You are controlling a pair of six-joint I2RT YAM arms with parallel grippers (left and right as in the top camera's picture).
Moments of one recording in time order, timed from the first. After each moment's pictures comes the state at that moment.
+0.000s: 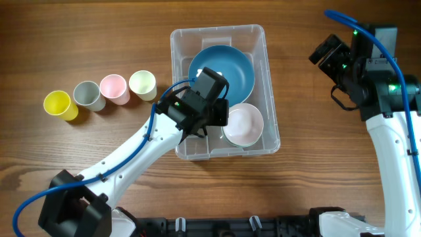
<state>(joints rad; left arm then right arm) -0.67 1.57 1.16 -0.61 0.08 -0.56 0.04 1.36 1.44 -0.93 0.14 0.70</state>
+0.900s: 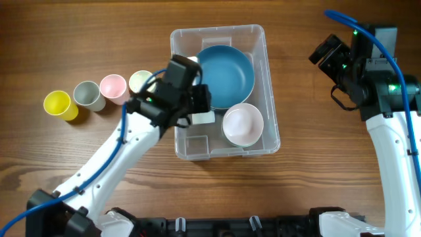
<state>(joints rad) -0.52 1.48 1.16 -0.61 0.12 -0.56 0.04 1.36 1.44 -0.93 0.14 0.70</state>
